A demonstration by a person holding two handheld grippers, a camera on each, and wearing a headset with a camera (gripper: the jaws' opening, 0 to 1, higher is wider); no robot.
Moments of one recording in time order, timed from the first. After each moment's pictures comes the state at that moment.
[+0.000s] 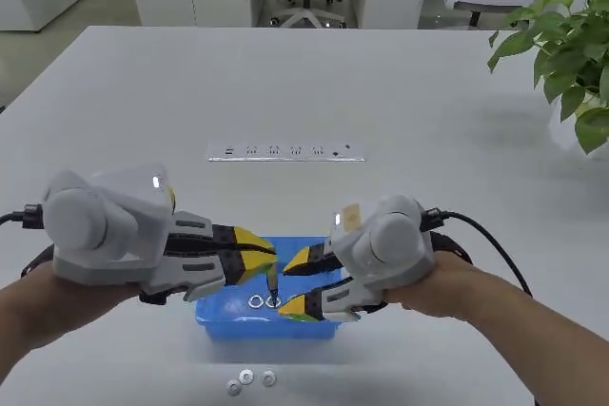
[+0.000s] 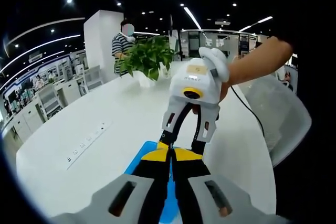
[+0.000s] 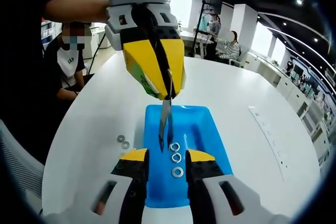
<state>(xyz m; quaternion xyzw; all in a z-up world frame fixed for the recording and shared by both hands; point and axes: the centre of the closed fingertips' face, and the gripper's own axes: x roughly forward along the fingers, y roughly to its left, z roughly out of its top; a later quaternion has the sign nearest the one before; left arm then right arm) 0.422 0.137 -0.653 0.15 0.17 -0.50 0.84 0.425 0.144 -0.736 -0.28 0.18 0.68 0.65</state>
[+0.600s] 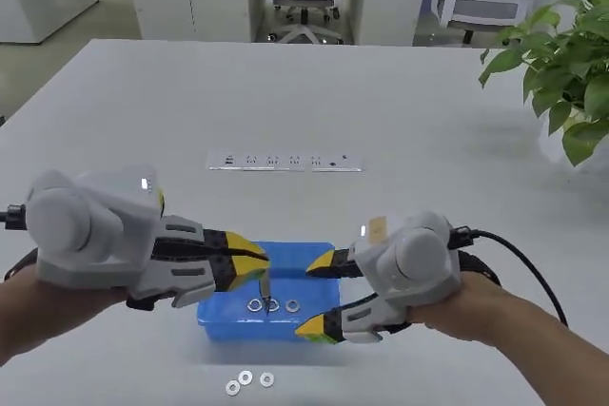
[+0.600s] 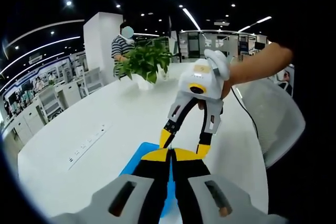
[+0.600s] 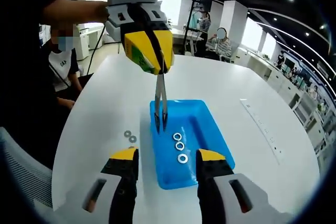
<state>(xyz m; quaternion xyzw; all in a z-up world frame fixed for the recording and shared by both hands) 0.402 0.139 -0.639 0.15 0.16 -0.50 0.84 0.413 0.116 -0.727 -0.28 0.20 0.64 0.69</state>
